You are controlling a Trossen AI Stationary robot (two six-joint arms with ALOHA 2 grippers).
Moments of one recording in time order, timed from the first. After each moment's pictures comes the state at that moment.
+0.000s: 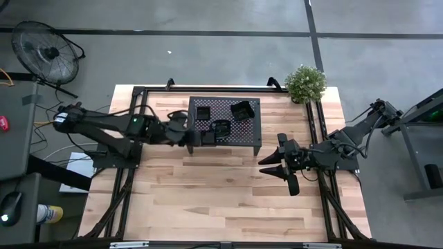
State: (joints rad) left arm -0.17 1.20 1.18 -0.65 -0.38 -1.33; right arm 0.56 1.11 1.14 -0.27 0.41 0.47
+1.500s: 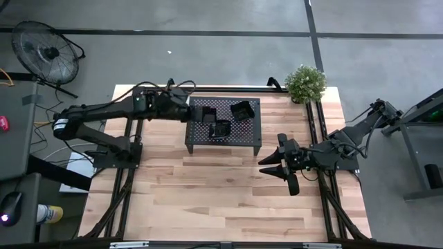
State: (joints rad) left arm 0.21 1.21 1.18 -0.61 -0.12 -1.08; right arm 0.56 1.11 1.14 -0.27 0.41 0.50
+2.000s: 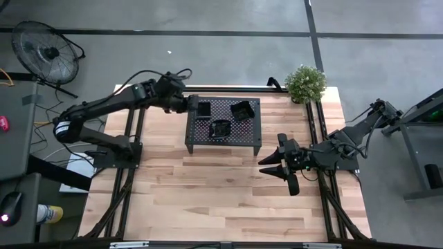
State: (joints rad) left arm 0.44 1.23 1.18 -0.69 0.09 -1.02; right arm 0.56 1.11 1.14 -0.27 0.41 0.49
